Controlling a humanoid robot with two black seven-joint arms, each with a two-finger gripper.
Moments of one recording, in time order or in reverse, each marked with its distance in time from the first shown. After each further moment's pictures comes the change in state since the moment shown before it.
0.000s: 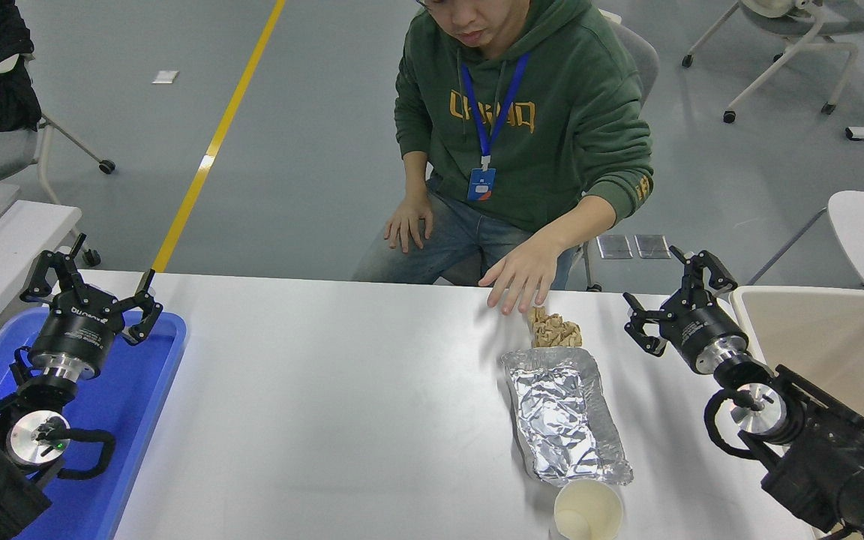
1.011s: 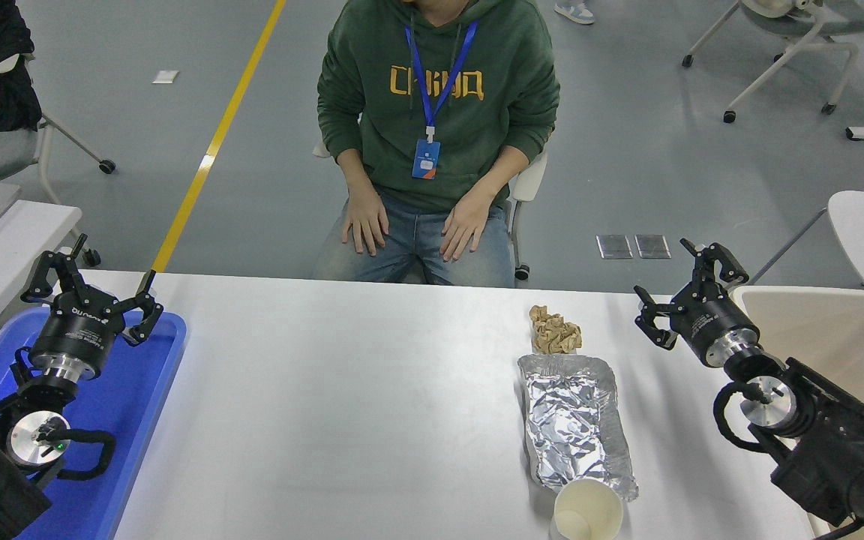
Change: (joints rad) left arm 0.000 0.001 0.005 0.000 0.000 0.000 -0.001; right arm 0.009 -0.020 -0.005 -0.004 -0.001 -0.008 0.000
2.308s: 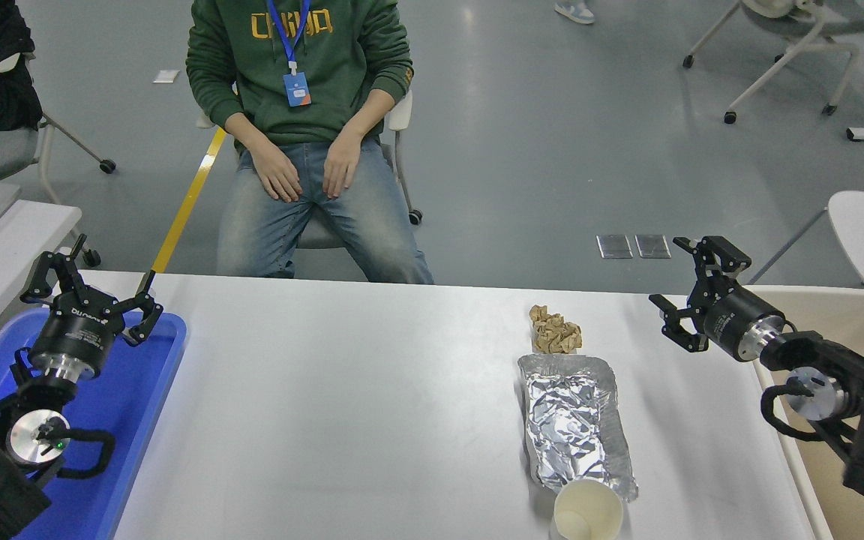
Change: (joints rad) left arm 0.000 0.000 -0.003 0.000 0.000 0.000 0.002; right arm 0.081 -0.302 -0.365 0.235 -0.294 0.010 0.002
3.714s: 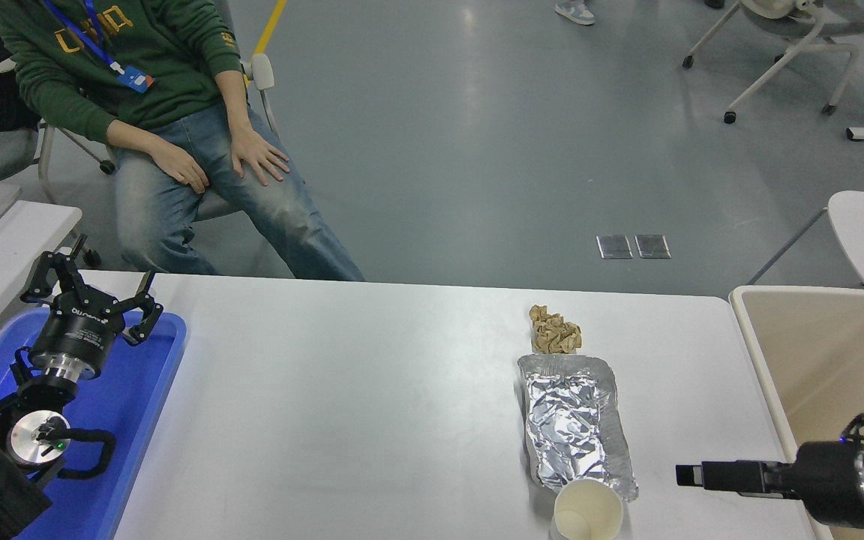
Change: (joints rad) left arm 0.000 -0.001 0.000 0.000 0.000 0.000 0.000; right arm -0.125 -0.560 -0.245 0.890 -1.037 -0.077 -0.052
